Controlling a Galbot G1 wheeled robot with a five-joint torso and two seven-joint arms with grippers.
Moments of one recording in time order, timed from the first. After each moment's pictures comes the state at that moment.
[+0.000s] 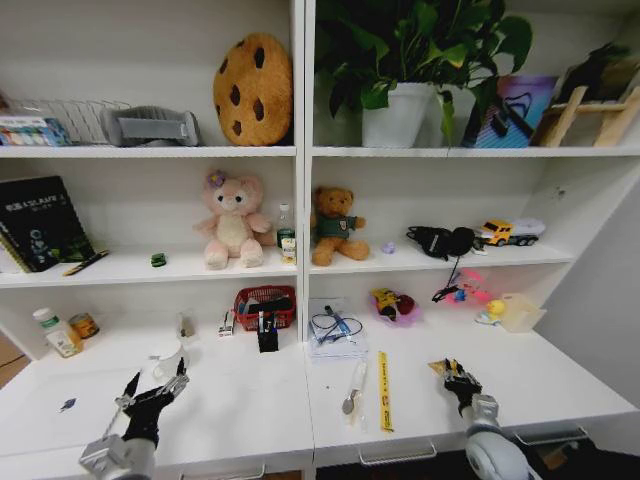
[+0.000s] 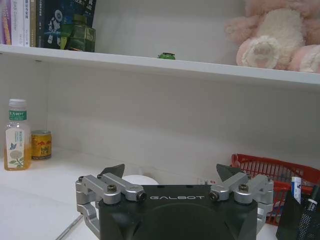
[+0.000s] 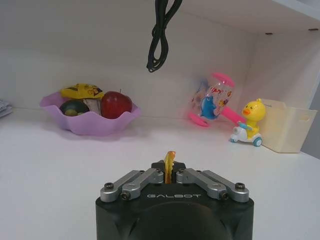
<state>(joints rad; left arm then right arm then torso) 1.85 -1.29 -0.75 -2.28 -0.49 0.05 -0.34 -1.50 0.96 0.54 1.66 0.49 0.05 0.36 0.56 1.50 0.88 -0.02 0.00</state>
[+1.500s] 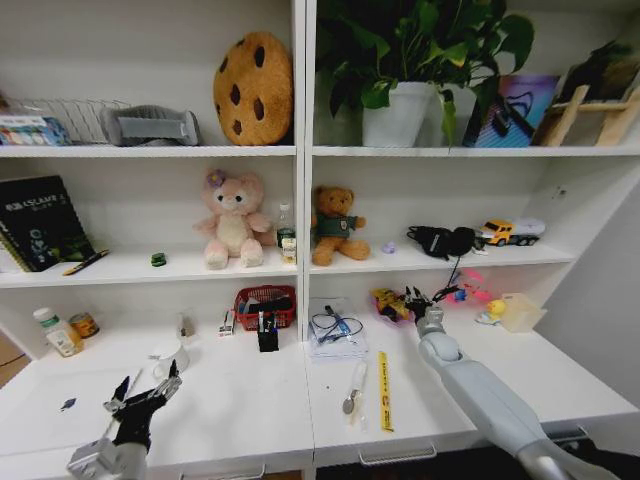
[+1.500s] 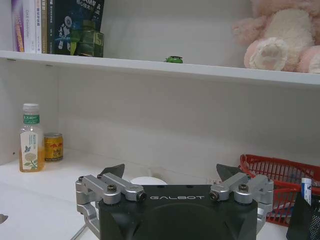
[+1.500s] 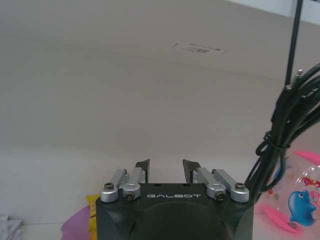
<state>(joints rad) 1.88 -1.30 -0.77 -2.32 -0.49 0.07 -0.36 -0.78 0.91 0.12 1.29 0.63 0.09 0.31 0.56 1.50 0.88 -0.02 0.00</state>
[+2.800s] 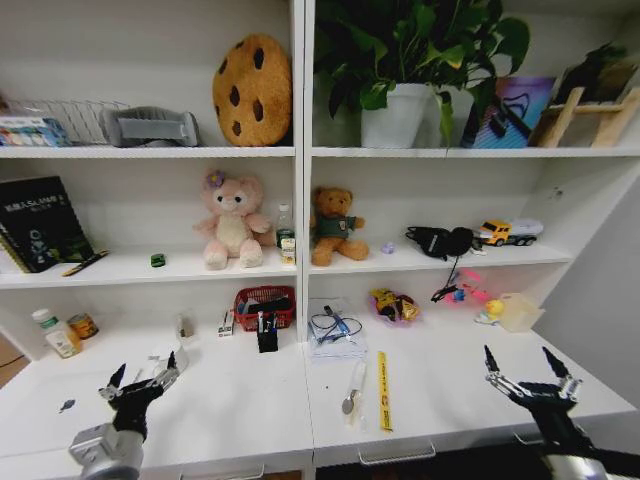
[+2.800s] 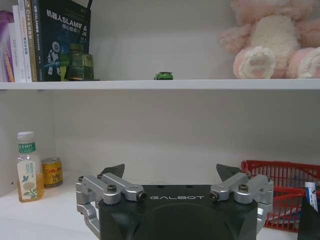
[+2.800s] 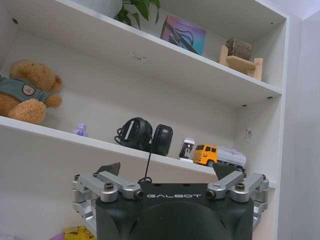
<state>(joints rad) 1.86 -1.22 -0.78 -2.34 -0.45 0.12 -0.40 -2.02 1.17 1.02 2.15 0.38 0.47 0.14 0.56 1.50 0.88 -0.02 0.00</state>
